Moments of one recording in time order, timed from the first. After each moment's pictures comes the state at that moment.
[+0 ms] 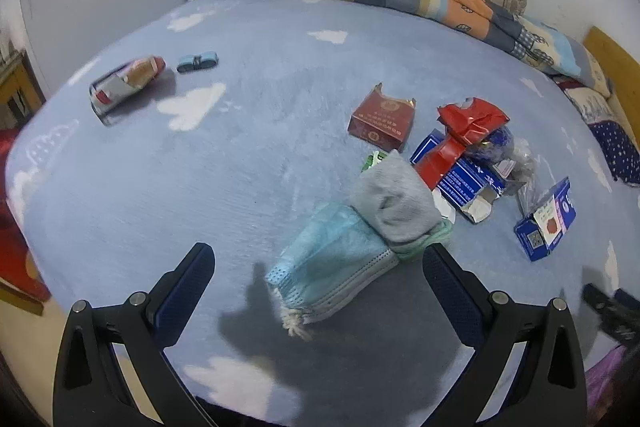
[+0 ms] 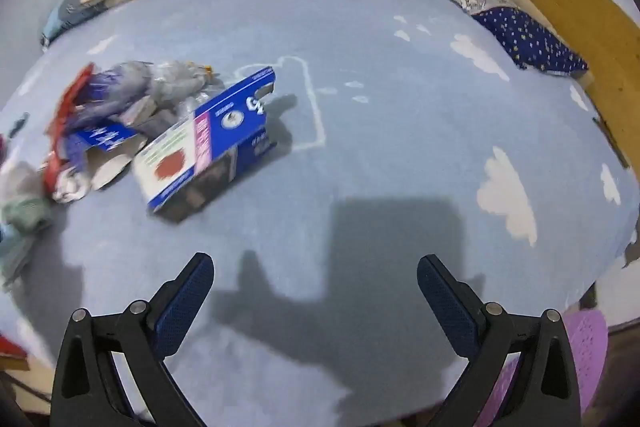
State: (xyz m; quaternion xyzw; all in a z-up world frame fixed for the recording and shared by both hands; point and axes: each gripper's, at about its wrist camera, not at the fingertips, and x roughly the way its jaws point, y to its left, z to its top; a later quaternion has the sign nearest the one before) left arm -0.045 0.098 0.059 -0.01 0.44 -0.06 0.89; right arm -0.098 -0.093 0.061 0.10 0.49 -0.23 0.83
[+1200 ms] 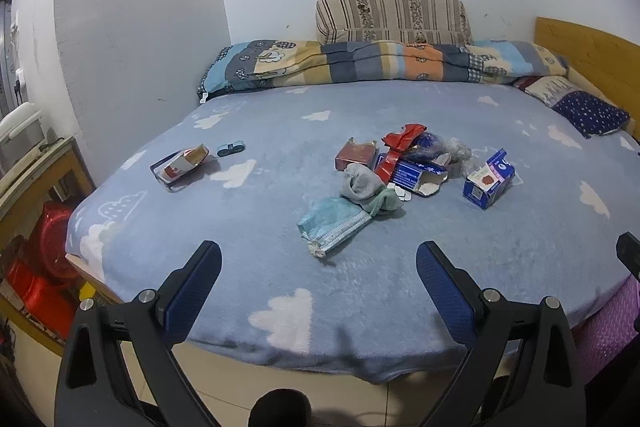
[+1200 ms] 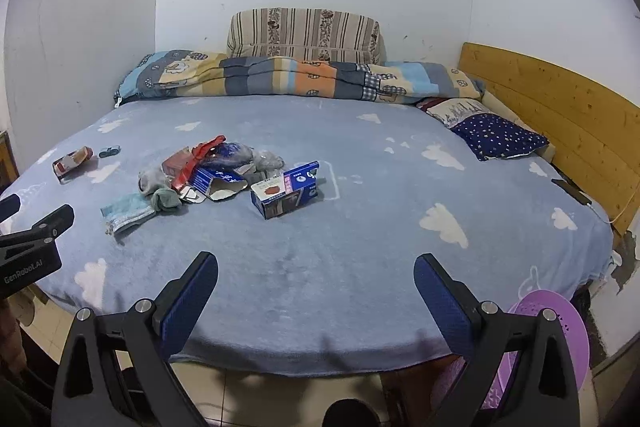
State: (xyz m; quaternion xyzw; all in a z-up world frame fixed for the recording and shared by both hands) left arm -0.222 0.107 0.119 0.08 0.28 -0.08 0.95; right arm -0.266 -0.016 0.114 0.01 0.28 -0.21 0.94
